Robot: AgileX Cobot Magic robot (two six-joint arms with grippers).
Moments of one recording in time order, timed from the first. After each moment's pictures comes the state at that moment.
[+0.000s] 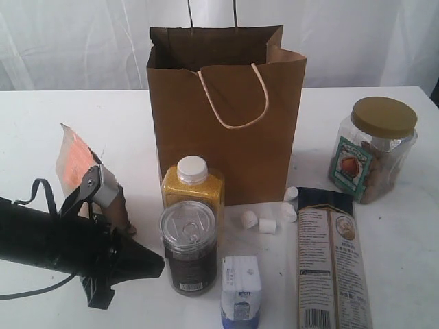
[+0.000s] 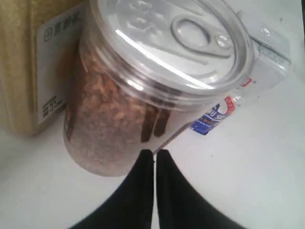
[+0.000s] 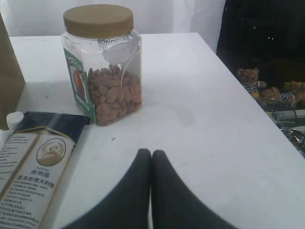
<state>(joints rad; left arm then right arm) -0.29 1.68 -0.54 -1.60 0.90 2.11 -0.11 0.01 0.00 -0.03 0.35 0.06</state>
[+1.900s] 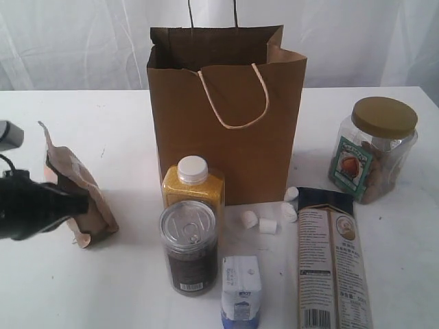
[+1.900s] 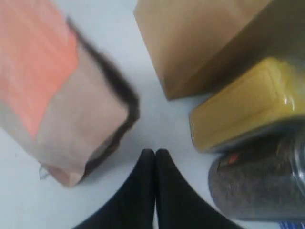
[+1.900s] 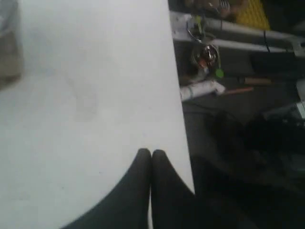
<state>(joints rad) -0.29 1.20 -0.43 -1.71 0.28 1.42 -0.11 1.24 -0.79 -0.65 0.56 0.34</state>
